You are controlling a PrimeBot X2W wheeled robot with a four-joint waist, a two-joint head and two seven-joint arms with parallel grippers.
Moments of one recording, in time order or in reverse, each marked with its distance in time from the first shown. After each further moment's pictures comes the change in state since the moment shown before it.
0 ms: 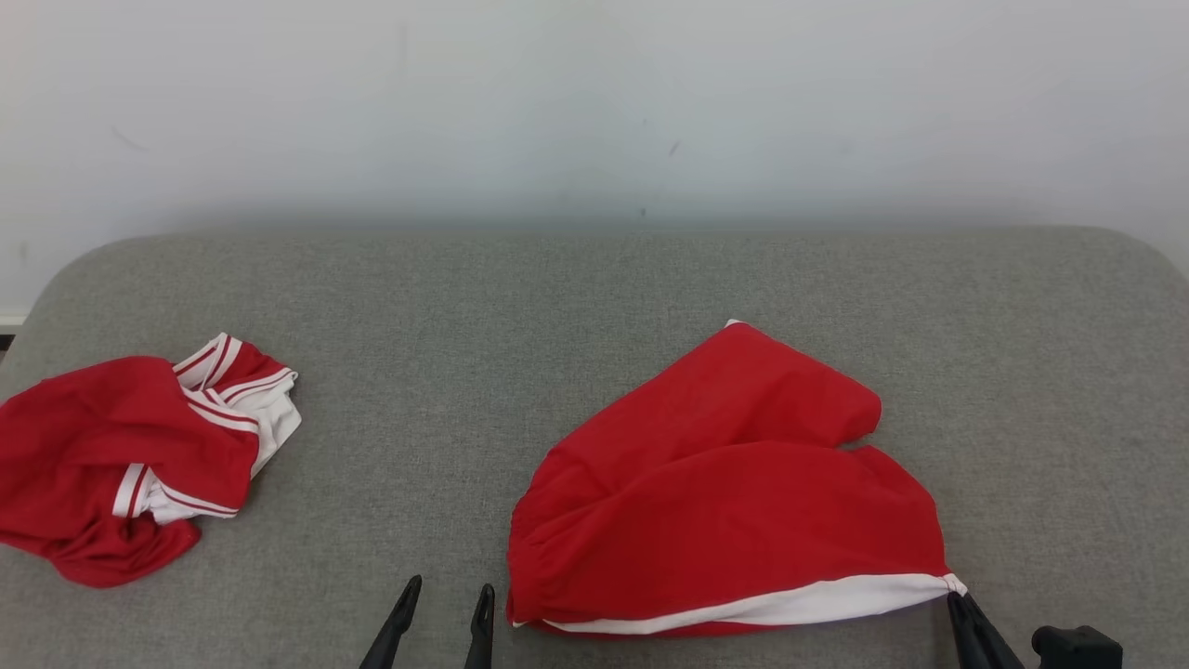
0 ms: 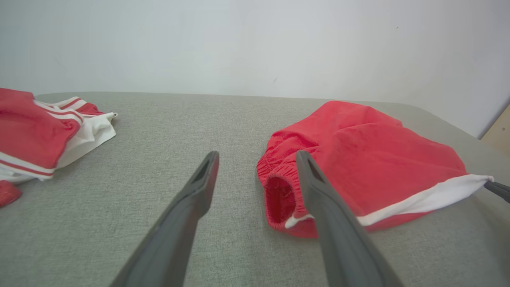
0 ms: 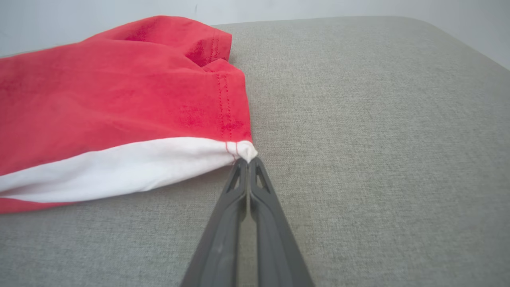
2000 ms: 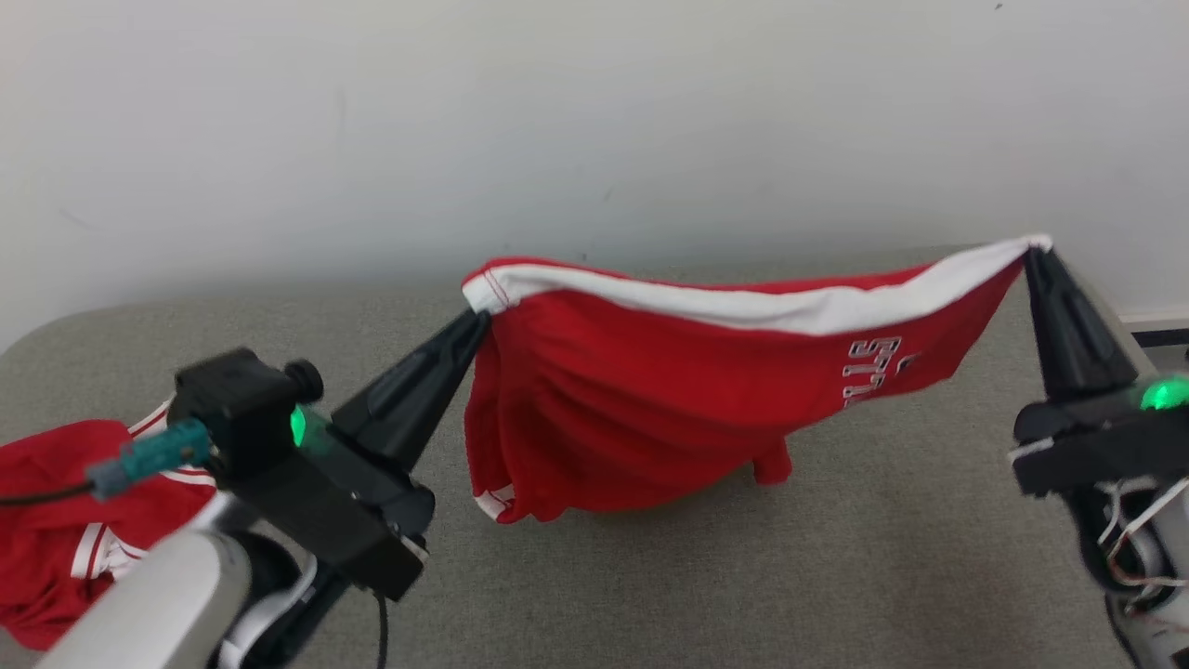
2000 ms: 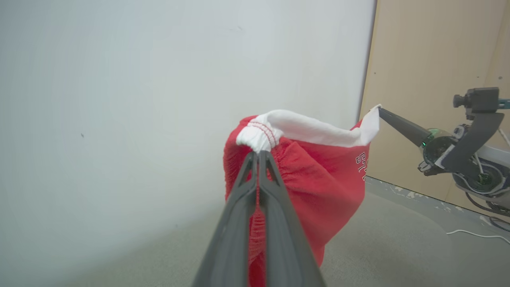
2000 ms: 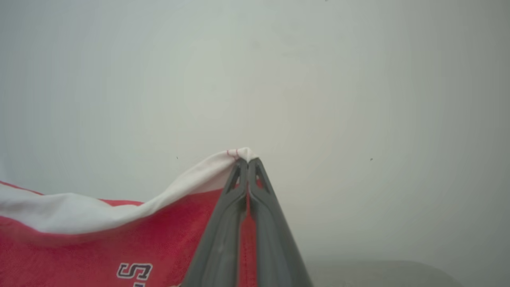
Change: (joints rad) left arm -0.493 0.342 -0.184 -0.270 -0.447 -0.165 0.282; right arm -0.259 -0.258 0.116 -0.434 0.329 0.000 0.014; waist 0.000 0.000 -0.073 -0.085
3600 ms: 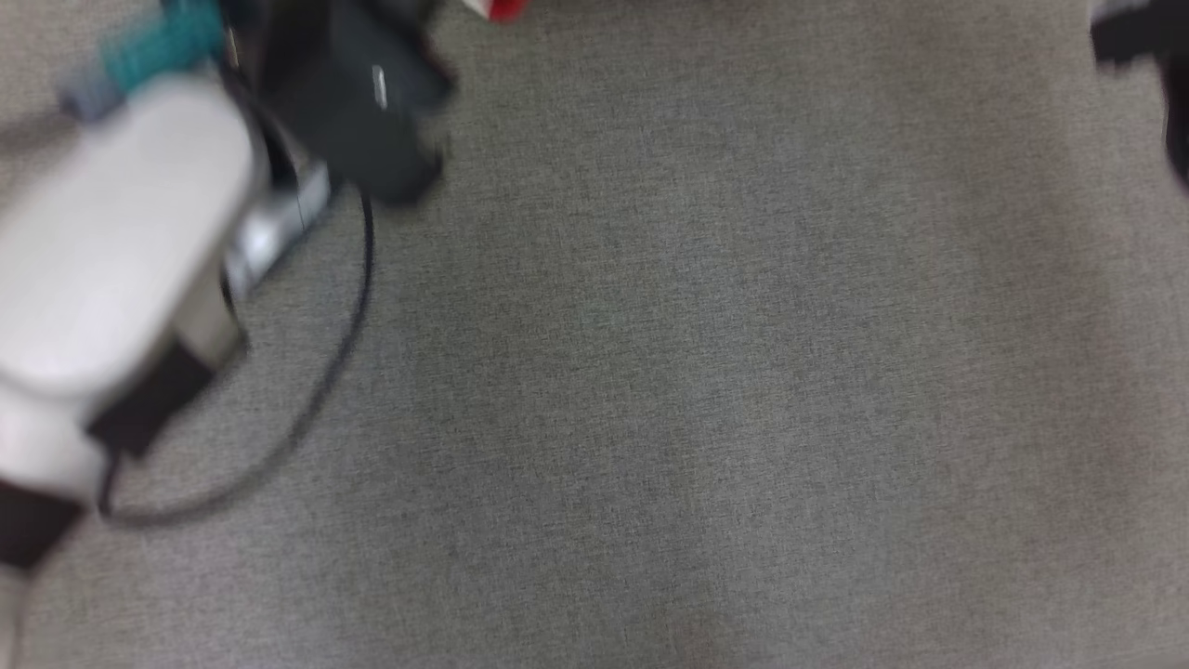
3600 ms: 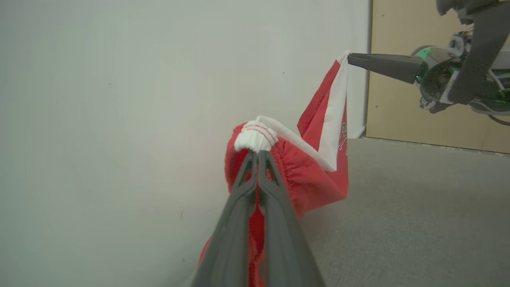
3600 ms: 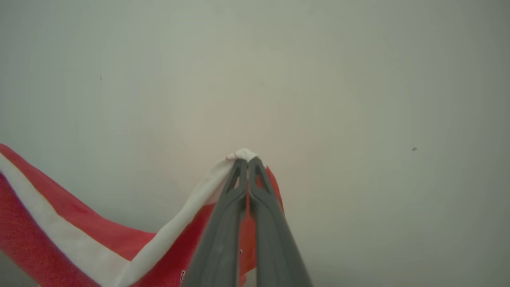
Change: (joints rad) left arm -0.927 -0.009 -0.385 0.456 0.095 -0.001 -0.282; right arm -0.842 -0.073 0.225 0.236 -0.052 0.000 -0.014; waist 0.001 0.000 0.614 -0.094
